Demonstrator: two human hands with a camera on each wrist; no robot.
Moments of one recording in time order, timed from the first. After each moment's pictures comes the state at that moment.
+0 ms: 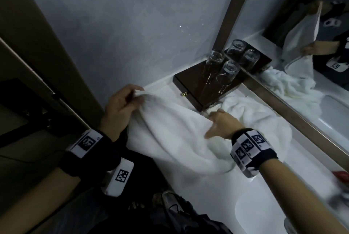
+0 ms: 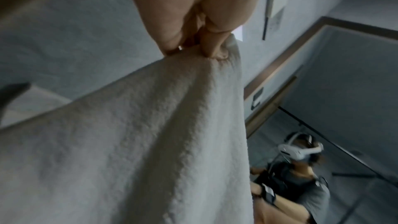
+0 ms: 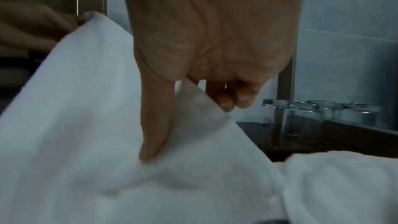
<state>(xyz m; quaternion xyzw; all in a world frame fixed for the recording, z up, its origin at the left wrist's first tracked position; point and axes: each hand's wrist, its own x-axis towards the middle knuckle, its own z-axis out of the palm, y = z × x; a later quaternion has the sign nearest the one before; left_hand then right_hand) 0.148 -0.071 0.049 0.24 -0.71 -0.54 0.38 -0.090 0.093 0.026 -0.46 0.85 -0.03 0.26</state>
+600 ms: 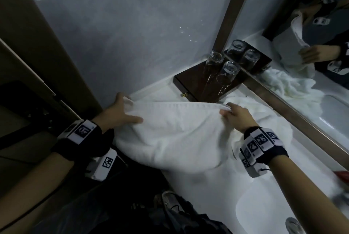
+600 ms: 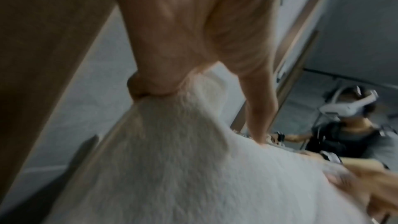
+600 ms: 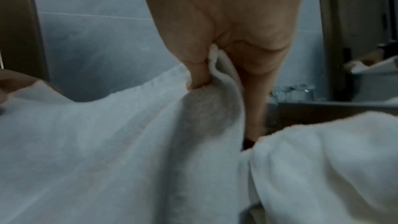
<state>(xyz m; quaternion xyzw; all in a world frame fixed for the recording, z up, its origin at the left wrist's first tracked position) 0.160 -0.111 0.026 0.45 -0.76 -0.47 0.07 -0.129 0.108 0.023 -0.33 0.90 -0.17 0.23</state>
